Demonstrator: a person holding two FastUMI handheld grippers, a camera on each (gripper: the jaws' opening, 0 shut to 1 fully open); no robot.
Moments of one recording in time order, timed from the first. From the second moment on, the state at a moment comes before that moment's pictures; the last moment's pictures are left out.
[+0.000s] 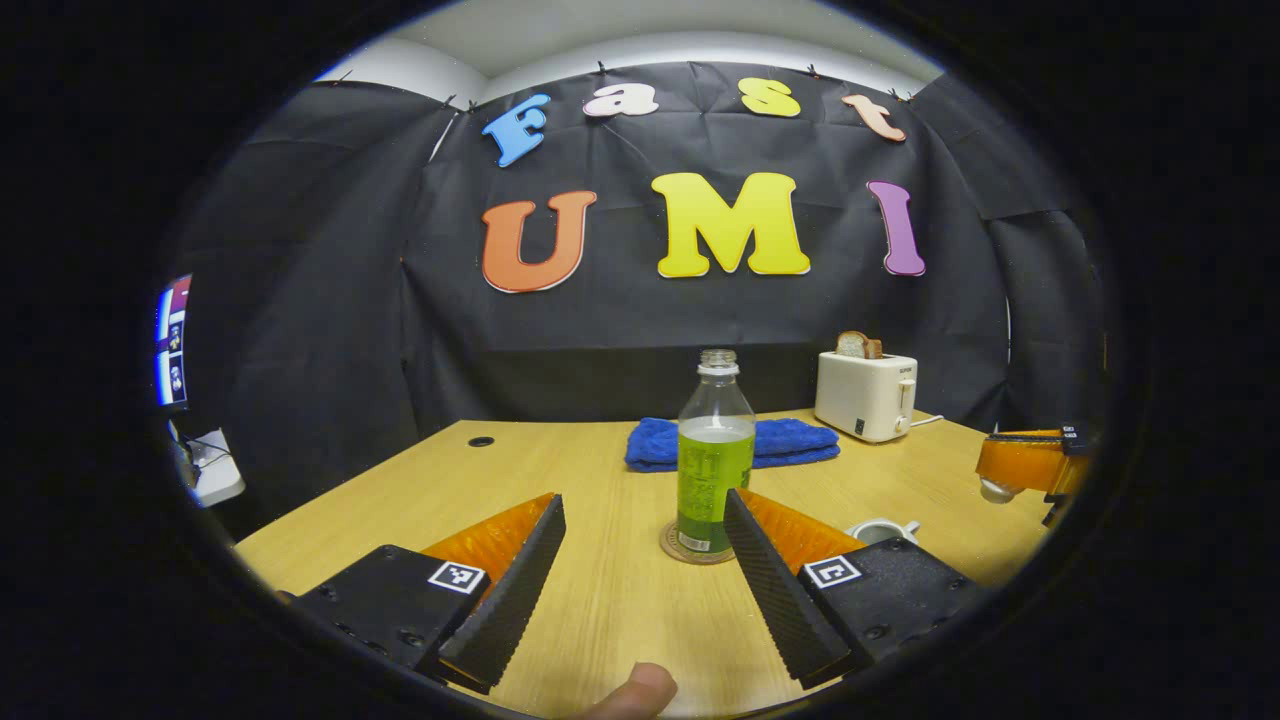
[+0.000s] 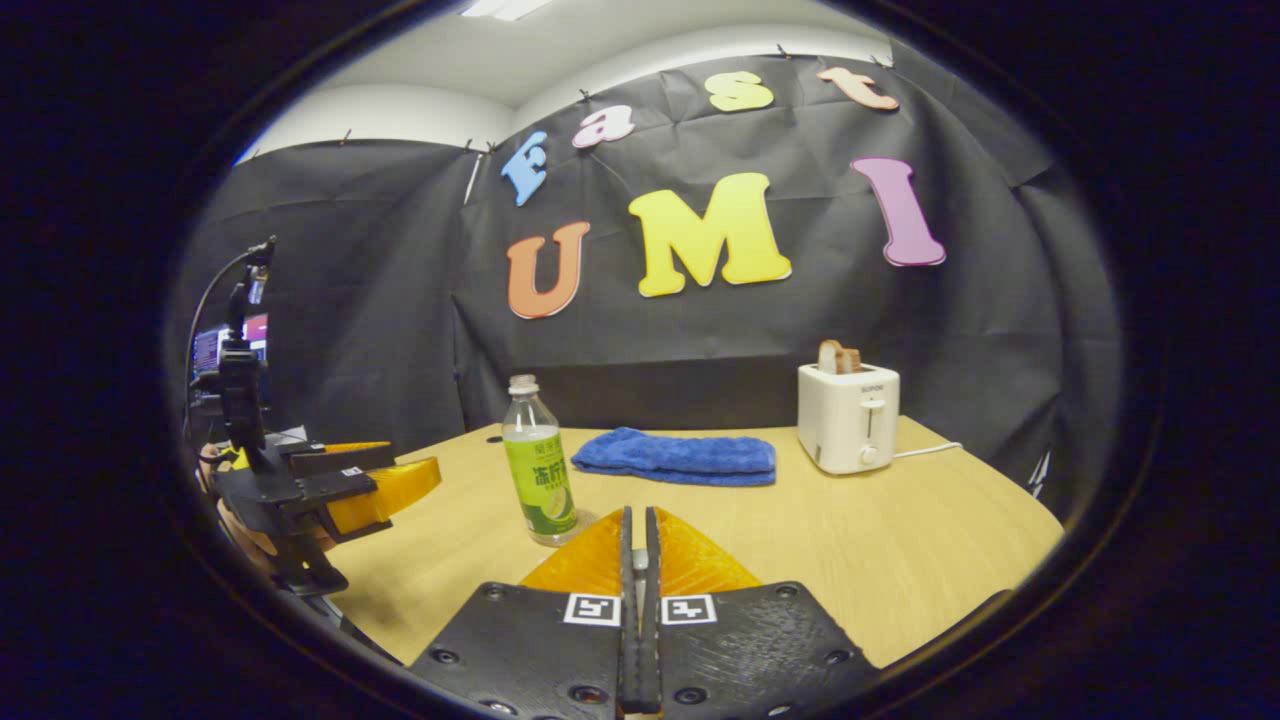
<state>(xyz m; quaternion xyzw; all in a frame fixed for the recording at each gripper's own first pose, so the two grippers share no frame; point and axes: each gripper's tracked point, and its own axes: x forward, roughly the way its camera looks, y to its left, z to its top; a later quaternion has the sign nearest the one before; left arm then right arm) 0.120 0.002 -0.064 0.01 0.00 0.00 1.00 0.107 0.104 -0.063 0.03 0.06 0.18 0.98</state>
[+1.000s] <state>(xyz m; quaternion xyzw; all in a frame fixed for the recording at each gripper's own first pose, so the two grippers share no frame) 0.075 0.031 -0.049 -0.03 0.00 -0.01 1.00 0.165 0.151 -0.128 0.04 0.09 0.17 0.98</state>
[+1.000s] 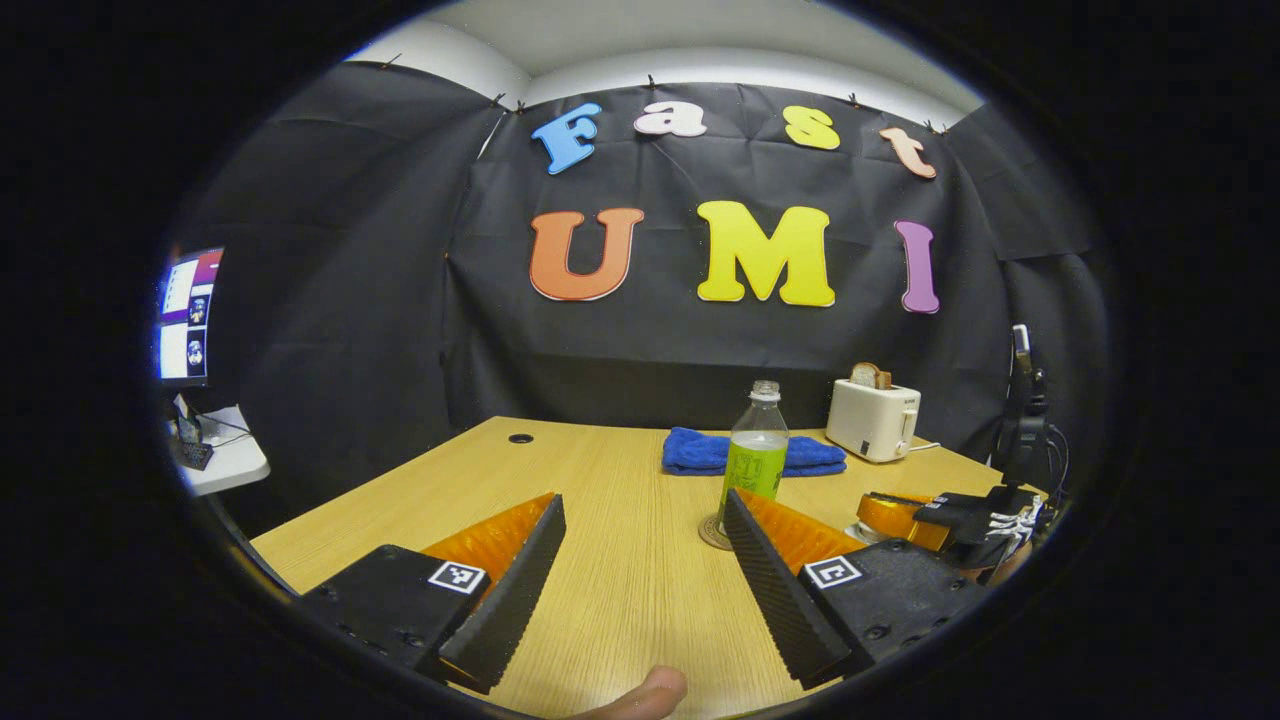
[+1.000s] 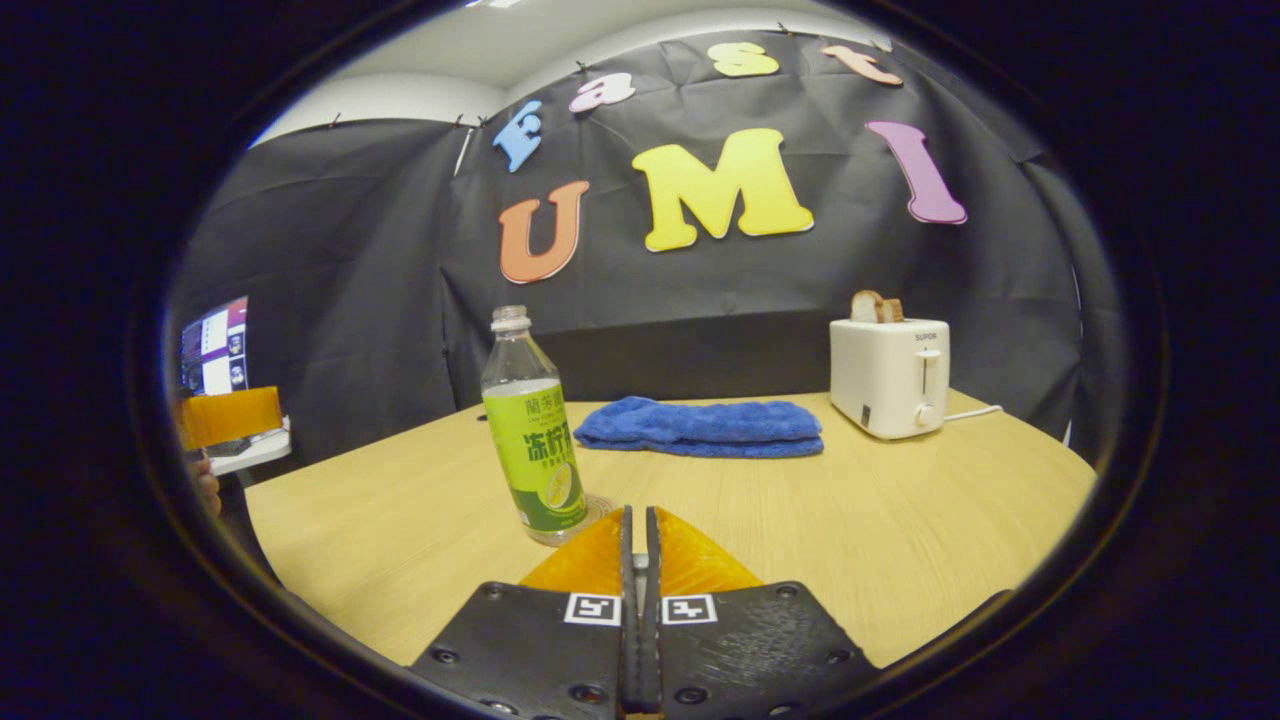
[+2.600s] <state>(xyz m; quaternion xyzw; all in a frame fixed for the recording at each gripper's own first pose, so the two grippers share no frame) 0.029 -0.025 -0.033 0.02 0.01 -0.02 1.00 -0.011 0.048 0.007 -0.04 -0.03 0.08 0.99</state>
